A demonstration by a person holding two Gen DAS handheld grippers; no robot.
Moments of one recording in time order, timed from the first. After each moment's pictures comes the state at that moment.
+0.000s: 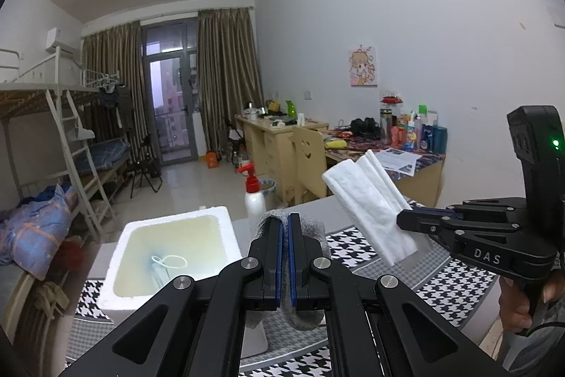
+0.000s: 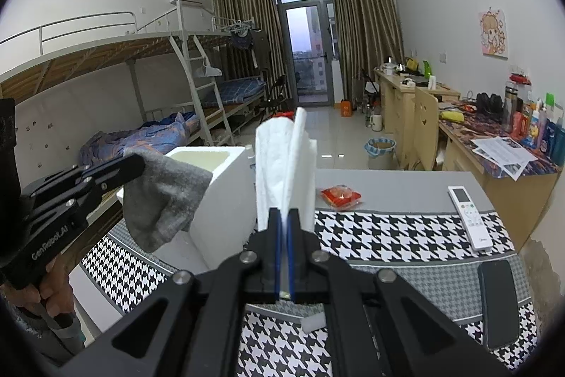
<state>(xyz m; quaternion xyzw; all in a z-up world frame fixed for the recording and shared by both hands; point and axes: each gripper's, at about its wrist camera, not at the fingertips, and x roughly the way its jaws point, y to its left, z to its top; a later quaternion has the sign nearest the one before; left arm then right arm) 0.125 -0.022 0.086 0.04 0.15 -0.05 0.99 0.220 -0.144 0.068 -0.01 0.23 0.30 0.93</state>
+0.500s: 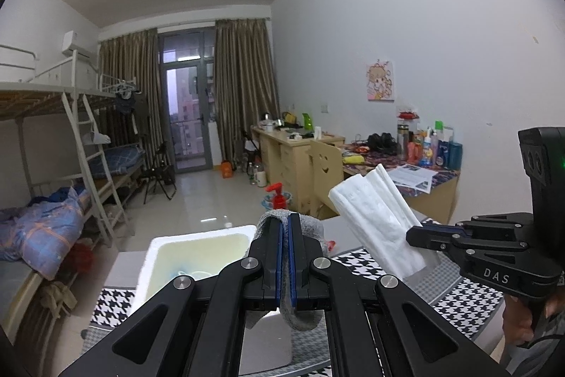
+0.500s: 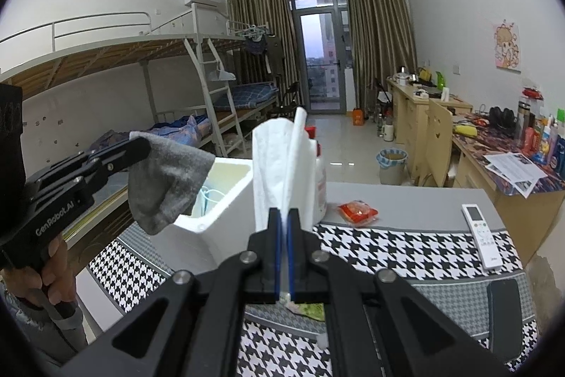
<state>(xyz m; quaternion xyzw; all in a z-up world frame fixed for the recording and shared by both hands) 0.126 0.002 0.103 0.03 0.13 -0.02 0.99 0.220 -0.122 0.082 -0.01 0.21 0.32 0.92</state>
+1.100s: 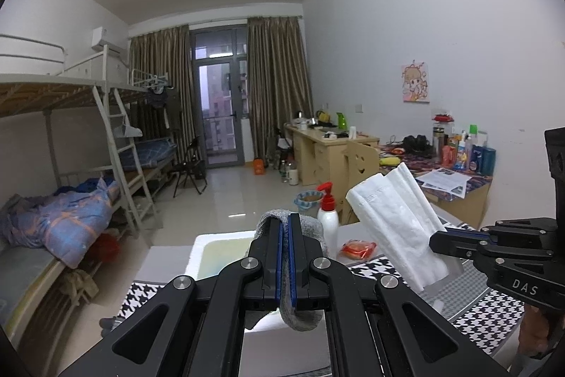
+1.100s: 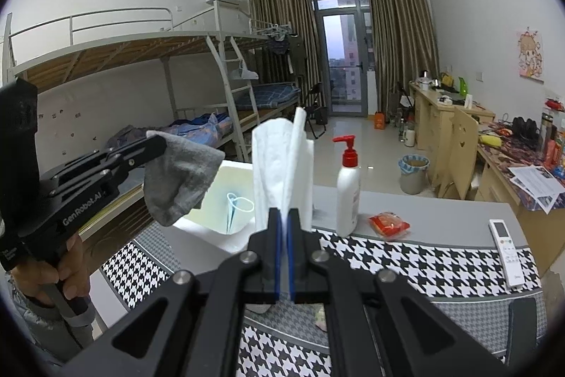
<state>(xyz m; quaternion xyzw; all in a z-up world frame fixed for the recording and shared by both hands) 0.138 0.028 0.100 0.02 0.13 0.05 0.99 0.223 -0.087 0.087 -0.02 0.21 0.36 0.91</state>
